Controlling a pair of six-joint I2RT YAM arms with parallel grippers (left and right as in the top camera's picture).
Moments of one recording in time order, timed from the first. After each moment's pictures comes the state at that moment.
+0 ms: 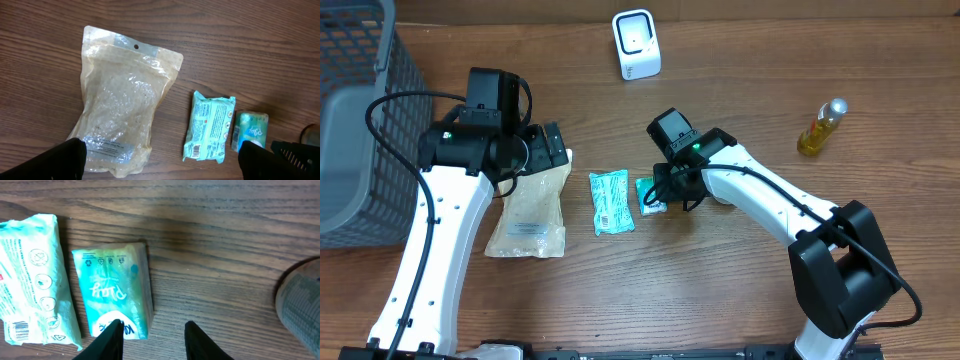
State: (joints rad) left arm -0.12 1.47 1.40 -1.09 -0.01 -0.41; right arm 0.59 1.88 1.34 -0.83 -0.03 0.51
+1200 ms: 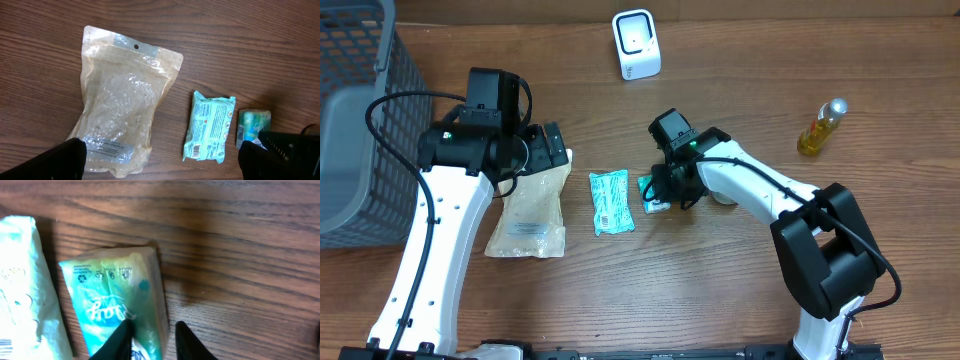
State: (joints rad) left arm -0.12 1.47 1.40 -1.09 -0.01 -0.41; right arm 0.56 1.97 1.34 -0.76 -0.11 0.46
